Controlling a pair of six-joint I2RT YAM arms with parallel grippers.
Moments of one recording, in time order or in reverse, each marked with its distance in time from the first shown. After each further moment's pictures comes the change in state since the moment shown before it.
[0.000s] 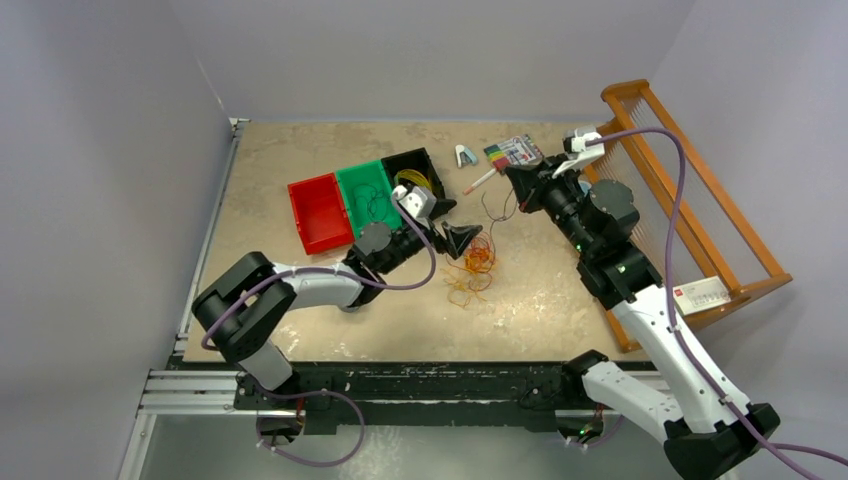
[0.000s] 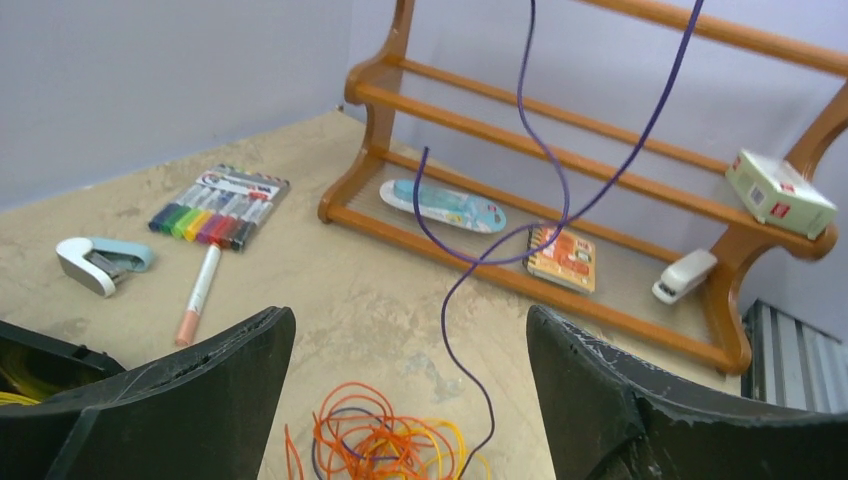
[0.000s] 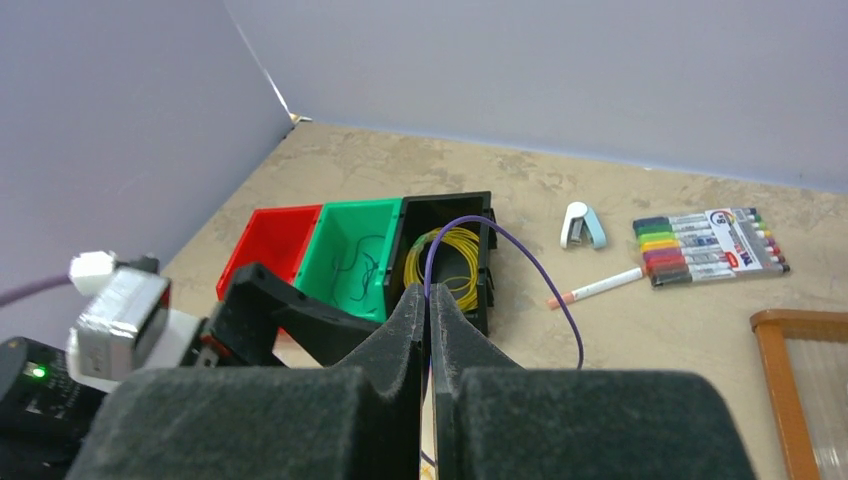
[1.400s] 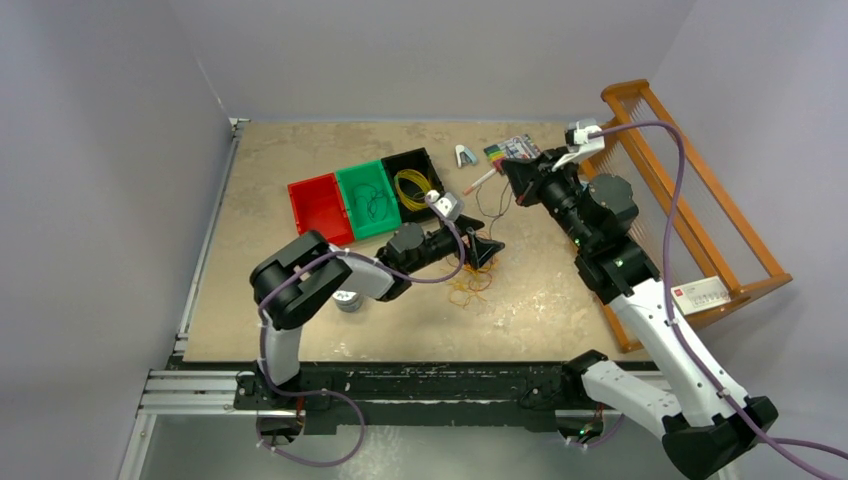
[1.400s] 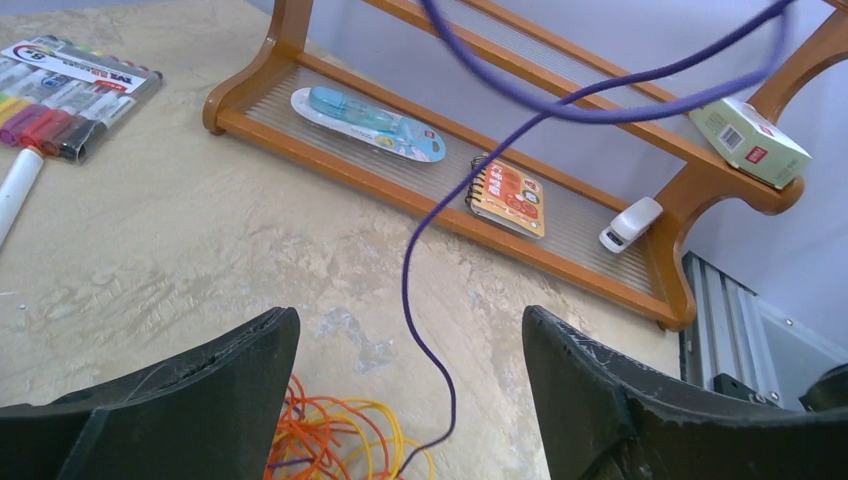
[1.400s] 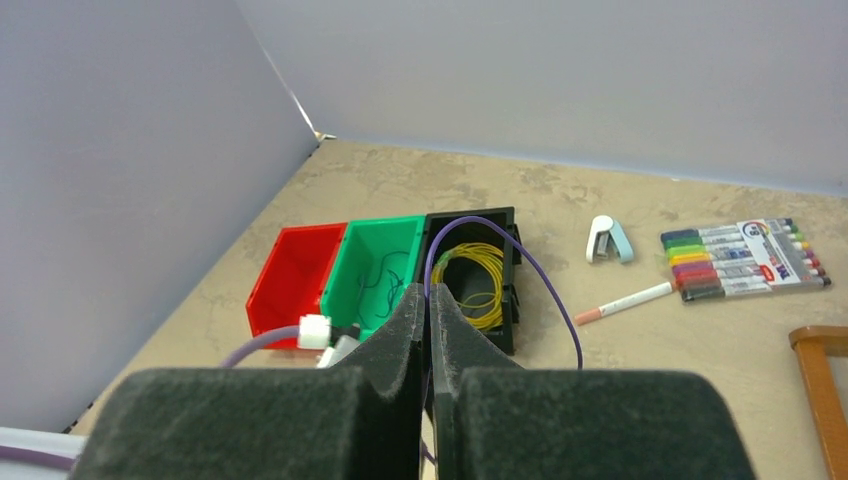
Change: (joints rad) left arm -0.036 0.309 0.128 0.066 0.117 -0.151; right arm 0.000 0.030 0.023 0.038 -0.013 0.059
